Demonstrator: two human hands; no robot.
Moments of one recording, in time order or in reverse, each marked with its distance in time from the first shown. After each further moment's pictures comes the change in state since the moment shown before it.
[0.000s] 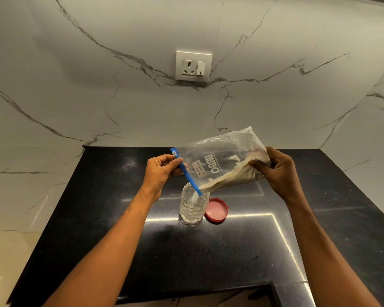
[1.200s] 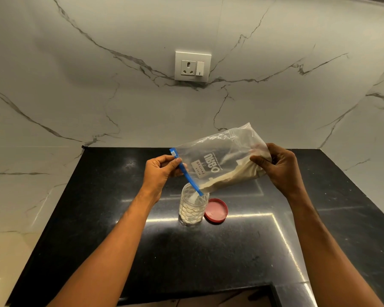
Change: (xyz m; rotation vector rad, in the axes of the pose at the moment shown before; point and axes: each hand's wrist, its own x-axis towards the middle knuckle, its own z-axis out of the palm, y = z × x) left_hand -0.006 0.005 0.004 0.002 0.020 0.024; right_hand 0.009 -0.005 -0.005 0.018 0.005 -0.038
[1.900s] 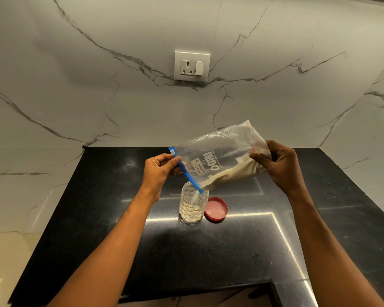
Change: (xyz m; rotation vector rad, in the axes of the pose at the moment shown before) left_hand -0.005 0.005 0.002 0.002 0.016 0.007; right_hand 0.000 -0.006 -0.002 -0.005 0.007 -0.005
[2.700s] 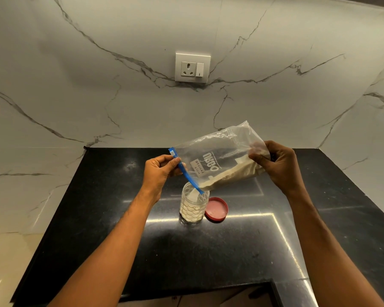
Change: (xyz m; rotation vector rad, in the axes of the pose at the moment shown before) left_hand -0.003 0.000 -0.003 -0.007 0.007 -0.004; right_hand -0.003 -0.008 0.002 -0.018 0.001 -0.003
